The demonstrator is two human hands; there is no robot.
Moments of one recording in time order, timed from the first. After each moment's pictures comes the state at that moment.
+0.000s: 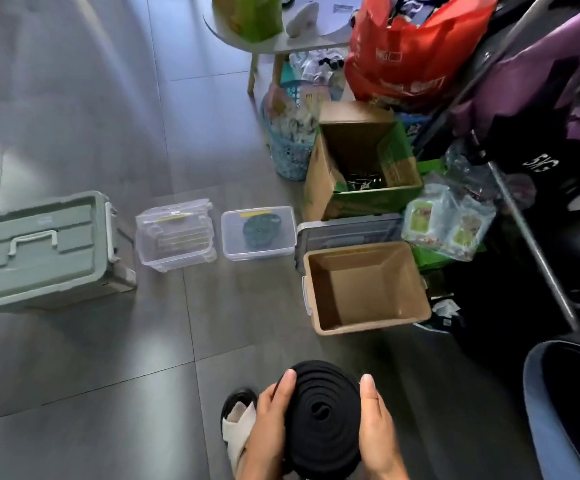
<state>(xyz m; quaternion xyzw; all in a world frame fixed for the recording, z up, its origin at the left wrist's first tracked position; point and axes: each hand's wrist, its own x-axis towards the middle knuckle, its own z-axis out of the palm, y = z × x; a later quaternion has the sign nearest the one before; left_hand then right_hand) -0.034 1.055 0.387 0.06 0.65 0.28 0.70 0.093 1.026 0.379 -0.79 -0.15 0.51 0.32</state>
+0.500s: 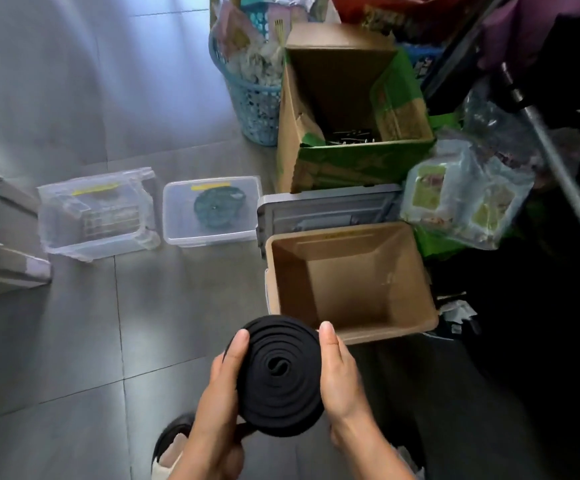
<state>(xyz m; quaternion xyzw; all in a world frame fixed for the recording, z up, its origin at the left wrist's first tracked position) 0.038 1.127 0.245 0.05 0.67 0.26 0.70 0.159 1.120 0.215 -0.76 -0.20 0.52 0.34</state>
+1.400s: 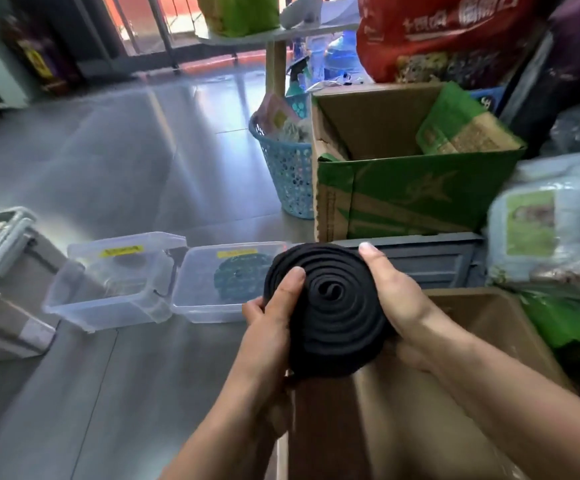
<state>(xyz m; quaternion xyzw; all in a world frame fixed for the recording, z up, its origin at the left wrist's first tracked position) 0.130 1.244 0.129 0.22 0.60 0.41 0.65 0.262 1.289 0.093 -0.57 -0.34 0.63 0.41</state>
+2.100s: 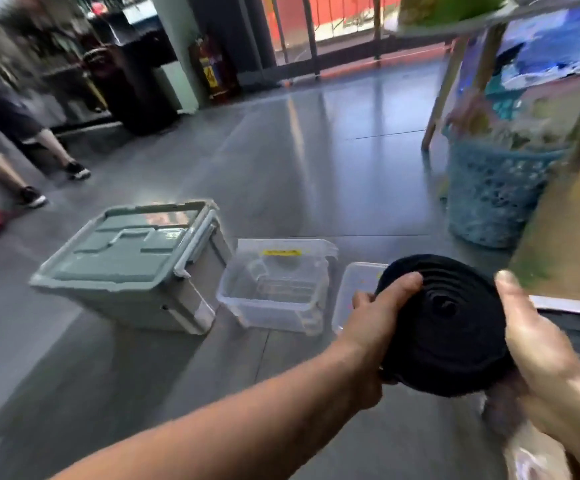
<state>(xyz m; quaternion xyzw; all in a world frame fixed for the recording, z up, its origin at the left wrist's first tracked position) -0.019 1.319 0.120 0.27 0.64 0.34 0.63 0.117 1.342 0.072 -0.54 -0.32 0.63 0.46</state>
